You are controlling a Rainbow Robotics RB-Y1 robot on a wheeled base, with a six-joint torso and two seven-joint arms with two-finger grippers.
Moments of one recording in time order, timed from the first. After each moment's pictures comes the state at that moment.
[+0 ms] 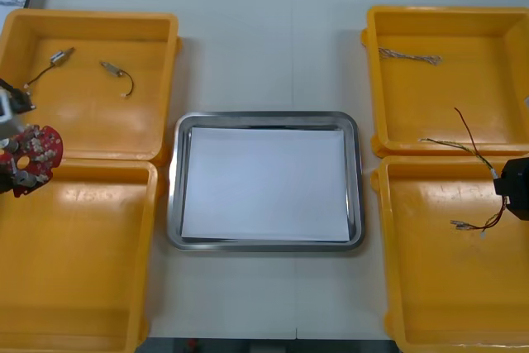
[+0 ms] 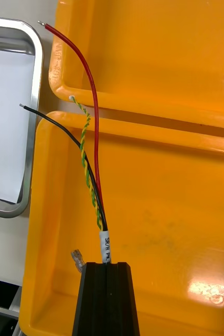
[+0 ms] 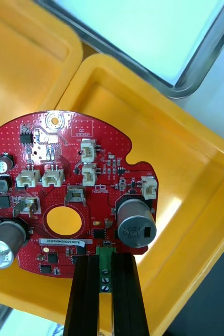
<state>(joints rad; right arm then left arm) -0.09 -0.74 -0.38 -2.52 -1.03 1.92 1.21 -0.08 1.10 0.42 -2.34 1.41 1.82 -1.99</state>
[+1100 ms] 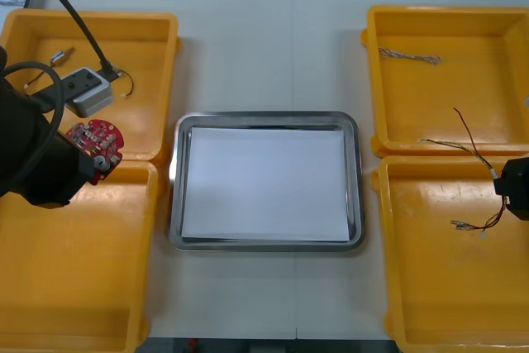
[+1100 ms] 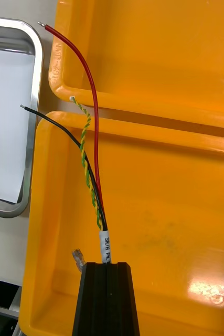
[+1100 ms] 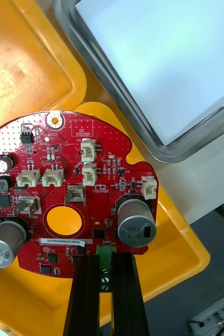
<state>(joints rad) -0.09 -0.74 -0.38 -2.52 -1.03 1.92 1.21 -0.56 1.12 -0.15 -2.44 1.28 1.89 -1.09</state>
